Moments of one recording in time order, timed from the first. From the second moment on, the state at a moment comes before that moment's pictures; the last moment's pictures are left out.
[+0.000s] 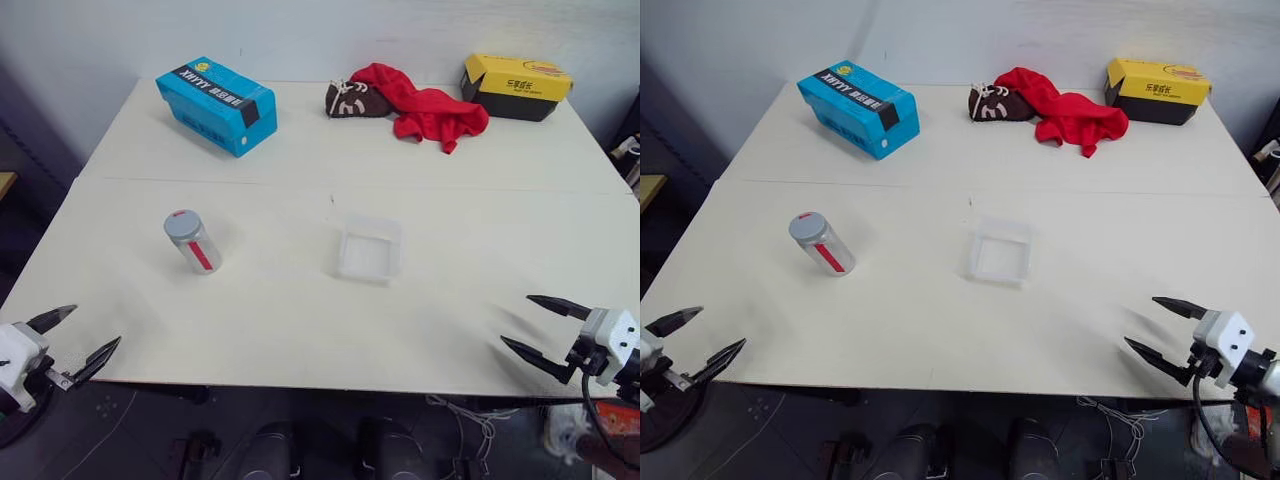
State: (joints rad) left arm 0.39 0.74 0.67 0.05 -0.37 -0.17 -0.84; right arm 0.10 -0.79 -0.41 0.33 0.39 -0.38 1.22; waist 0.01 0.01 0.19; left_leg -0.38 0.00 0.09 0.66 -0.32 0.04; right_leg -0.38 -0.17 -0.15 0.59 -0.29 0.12
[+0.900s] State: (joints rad) left arm 0.44 0.21 0.60 -0.44 -0.45 0.06 -0.34; right arm -0.07 -0.47 -0.24 0.15 0.60 -0.46 1.36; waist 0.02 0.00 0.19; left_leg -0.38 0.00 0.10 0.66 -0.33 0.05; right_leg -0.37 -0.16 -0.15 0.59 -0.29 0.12
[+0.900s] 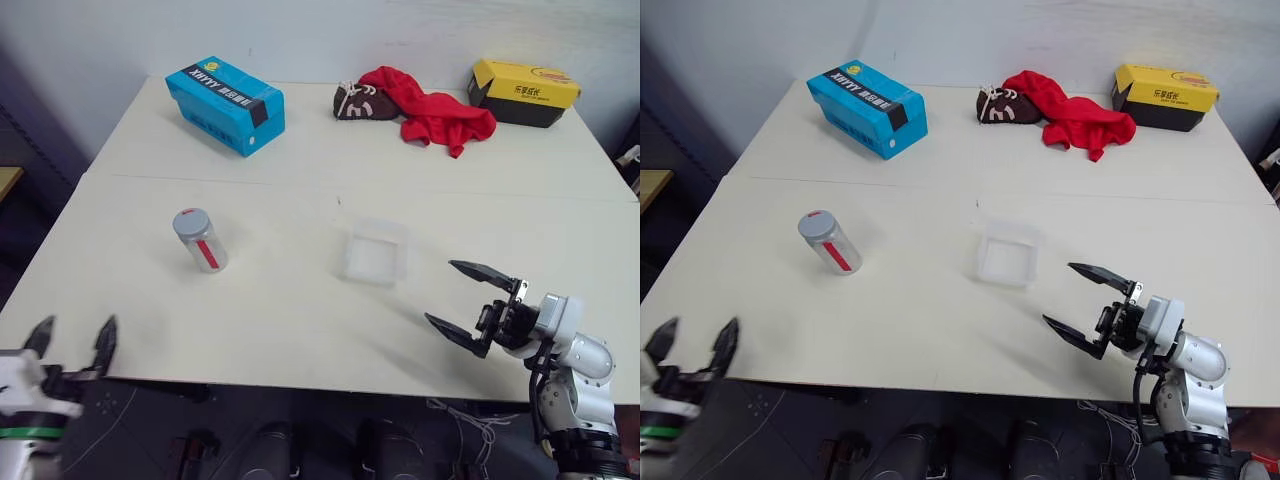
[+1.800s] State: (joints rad) left arm 0.02 -0.02 0.12 -0.42 0.01 0.27 0.17; right arm -0.02 -0.46 -0.33 0.42 0.71 -0.64 1.54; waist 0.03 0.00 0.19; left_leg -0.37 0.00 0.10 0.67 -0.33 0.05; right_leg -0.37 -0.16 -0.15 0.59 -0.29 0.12
